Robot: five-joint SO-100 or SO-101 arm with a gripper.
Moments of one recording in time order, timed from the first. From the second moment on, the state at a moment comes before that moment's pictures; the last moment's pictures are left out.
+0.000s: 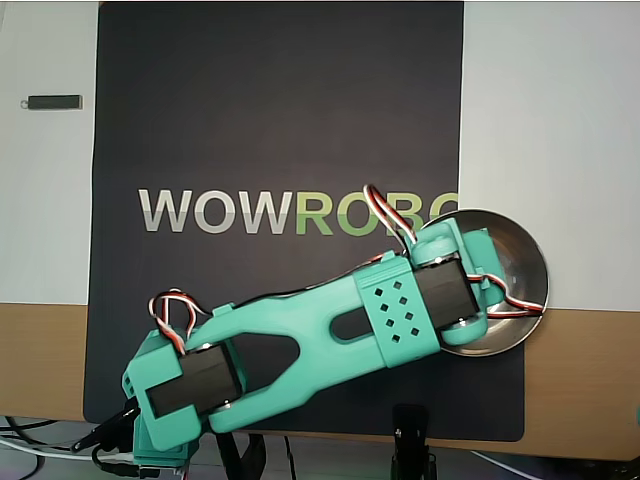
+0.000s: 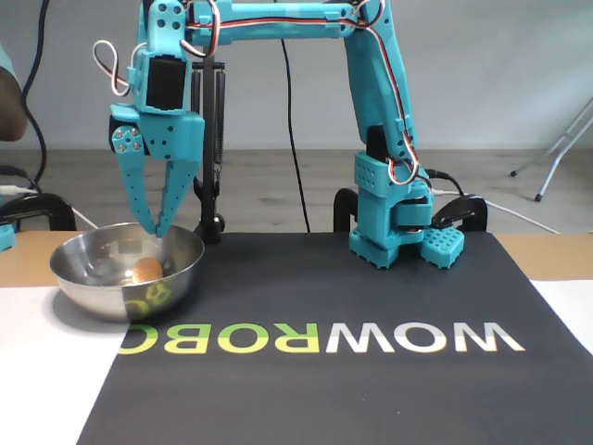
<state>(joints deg) 67.1 72.6 71.0 77.8 -0.8</state>
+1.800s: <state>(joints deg) 13.3 98.3 86.7 93.7 -0.2</state>
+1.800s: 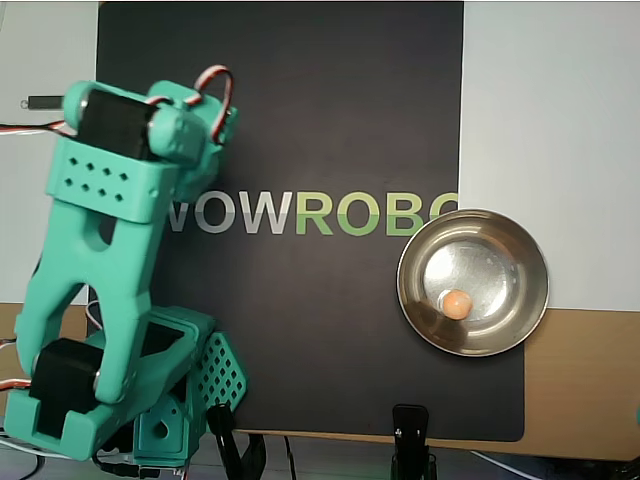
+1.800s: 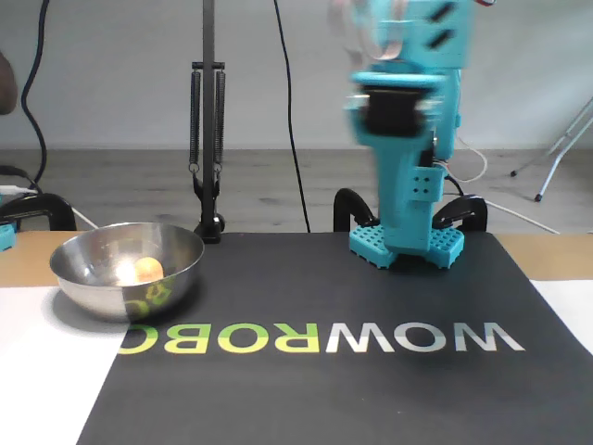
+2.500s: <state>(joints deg) 3.1 107.9 105.3 72.5 -0.2</state>
